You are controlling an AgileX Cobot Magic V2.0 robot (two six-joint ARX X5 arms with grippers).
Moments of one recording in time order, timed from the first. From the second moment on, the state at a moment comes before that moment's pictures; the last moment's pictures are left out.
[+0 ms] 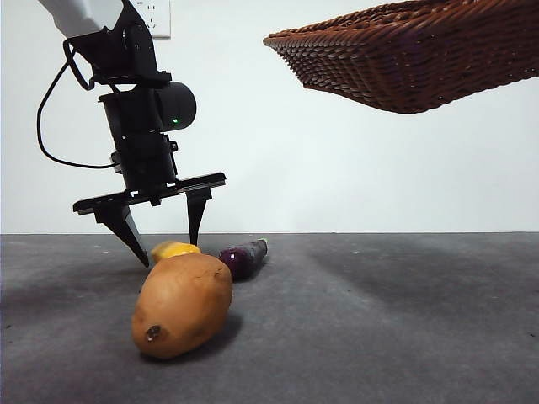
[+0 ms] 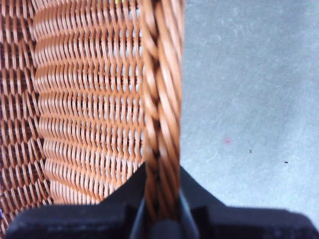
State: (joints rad) left arm -0.35 2.11 1.69 -0.83 0.06 -0.61; right arm 0.17 1.45 1.66 -1.25 -0.27 -0.11
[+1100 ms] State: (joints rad) left arm -0.63 1.73 2.04 -1.29 -0.03 -0.14; right arm 0.21 1.54 1.65 -1.32 -0.20 0.05
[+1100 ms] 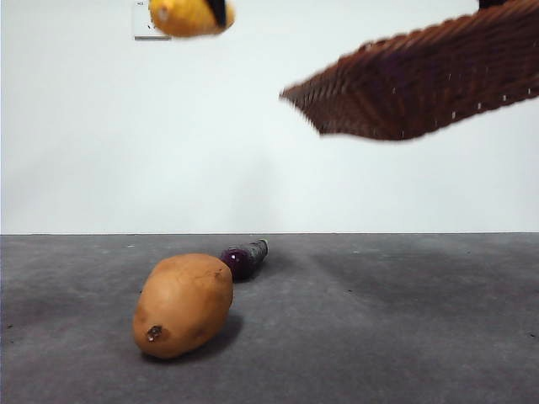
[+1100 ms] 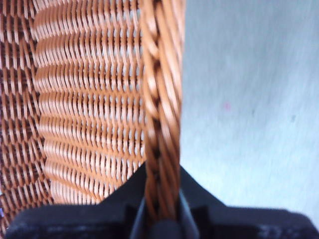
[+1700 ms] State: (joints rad) left arm -0.68 1.89 2.04 -1.21 0.06 -0.16; right arm 0.41 1.58 1.65 -1.26 -0.30 0.18
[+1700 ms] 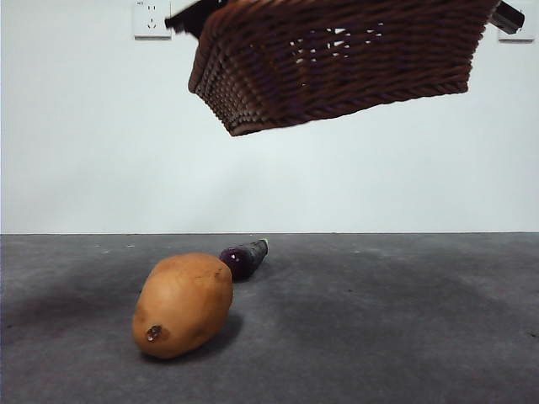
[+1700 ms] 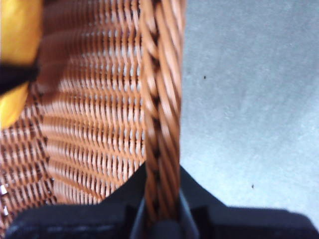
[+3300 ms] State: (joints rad) left arm -0.77 1.31 0.96 -0.76 0.05 -0.36; right arm 0.24 1.58 1.65 -1.35 -0.11 0.10
